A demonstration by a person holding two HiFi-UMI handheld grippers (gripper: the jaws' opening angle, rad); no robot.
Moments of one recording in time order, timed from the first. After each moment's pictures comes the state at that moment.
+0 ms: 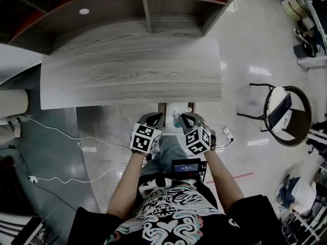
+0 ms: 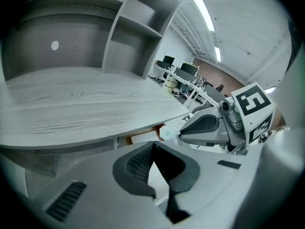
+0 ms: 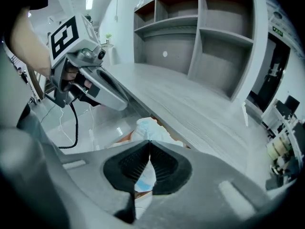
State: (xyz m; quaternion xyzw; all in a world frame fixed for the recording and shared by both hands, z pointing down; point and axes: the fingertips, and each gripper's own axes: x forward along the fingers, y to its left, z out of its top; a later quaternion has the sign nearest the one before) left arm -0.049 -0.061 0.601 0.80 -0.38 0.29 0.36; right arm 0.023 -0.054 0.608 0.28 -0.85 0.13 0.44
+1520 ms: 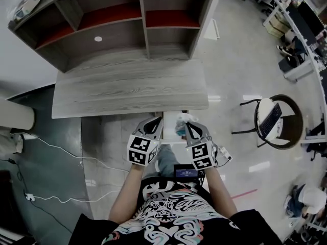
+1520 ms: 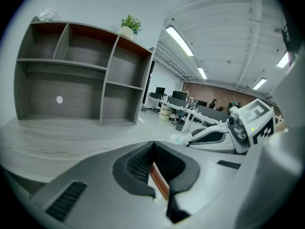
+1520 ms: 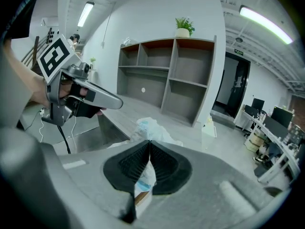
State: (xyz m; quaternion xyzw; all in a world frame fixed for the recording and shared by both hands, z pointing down) left arm -0.039 -0.057 0.437 0.86 -0.44 0.15 0.21; right arm 0.053 -0.034 0.459 0.43 -0.84 0.08 0.31
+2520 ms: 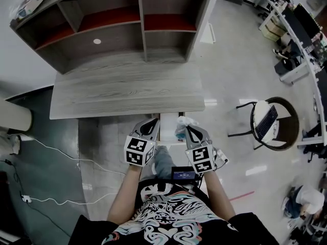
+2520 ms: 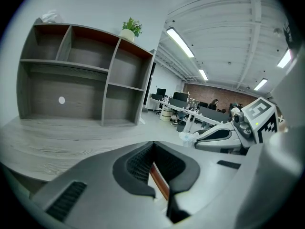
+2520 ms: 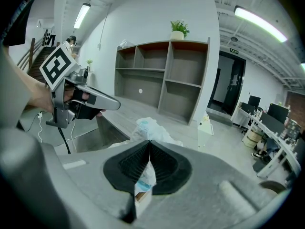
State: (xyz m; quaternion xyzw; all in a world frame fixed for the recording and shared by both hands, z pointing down) left arm -0.043 -0.052 0.437 0.86 -0.44 0.14 0.21; right arm 0.068 -0.020 0.449 0.45 -0.83 0.09 0.30
